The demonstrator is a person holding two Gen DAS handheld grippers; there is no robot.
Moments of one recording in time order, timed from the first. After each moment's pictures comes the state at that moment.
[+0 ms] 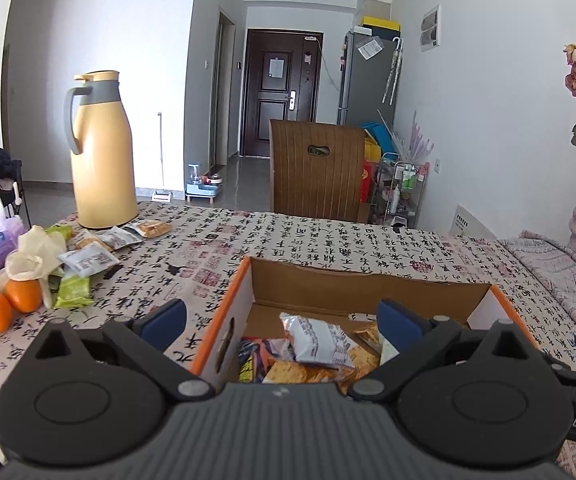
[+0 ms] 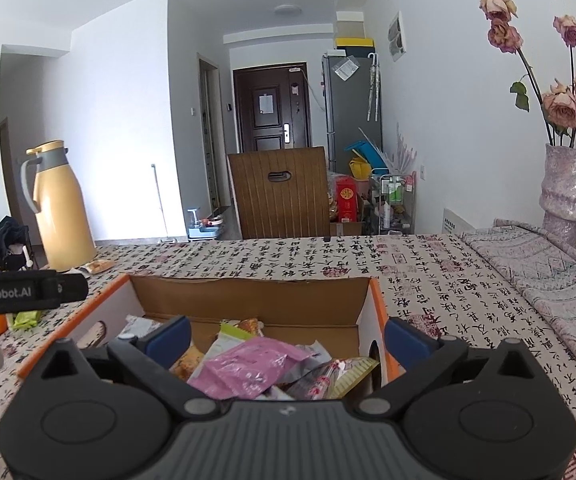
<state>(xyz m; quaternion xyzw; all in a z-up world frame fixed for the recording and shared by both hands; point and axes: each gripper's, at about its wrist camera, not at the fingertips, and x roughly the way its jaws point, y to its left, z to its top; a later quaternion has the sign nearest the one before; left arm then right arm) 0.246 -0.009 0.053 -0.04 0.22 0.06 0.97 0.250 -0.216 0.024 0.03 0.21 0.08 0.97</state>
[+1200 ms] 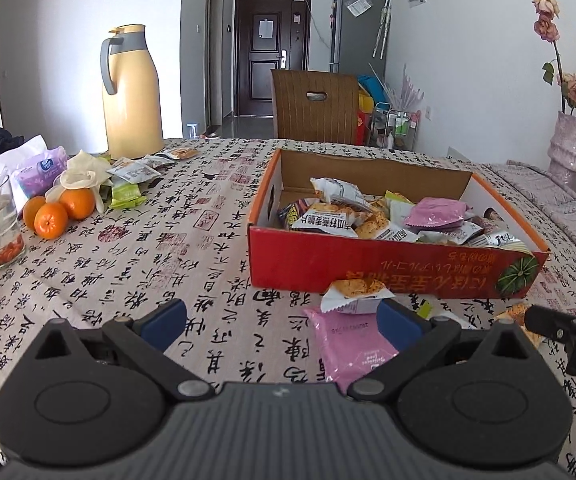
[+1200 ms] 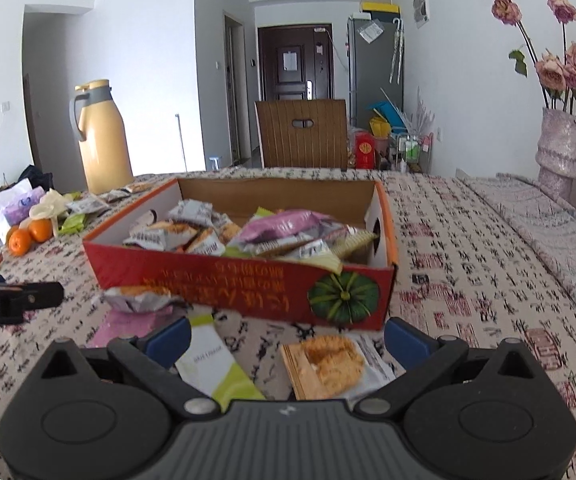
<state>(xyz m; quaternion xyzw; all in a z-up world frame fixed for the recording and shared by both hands) 0.117 0.018 0.005 -0.03 0.28 0.04 0.96 0.131 -0.223 -0.011 0.00 0.28 0.11 0.96</state>
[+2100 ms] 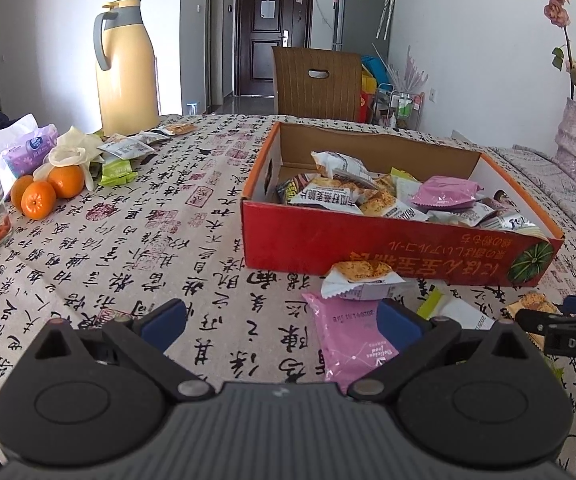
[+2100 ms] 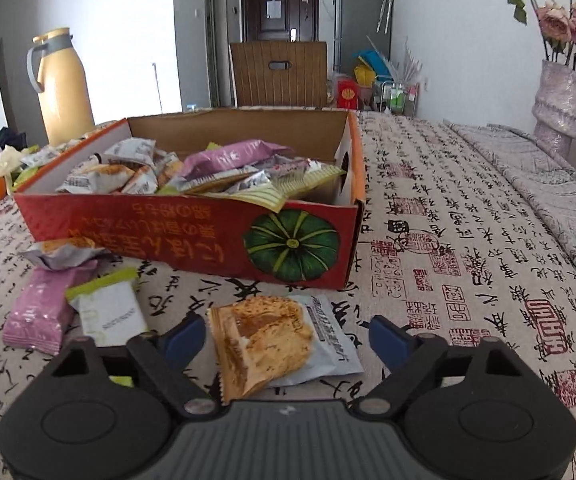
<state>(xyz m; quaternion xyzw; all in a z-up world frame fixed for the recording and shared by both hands) 0.137 0.015 -0.011 -0.03 0.32 0.04 0.95 0.185 -0.242 -0.050 -0.01 0.36 0.08 0.93</state>
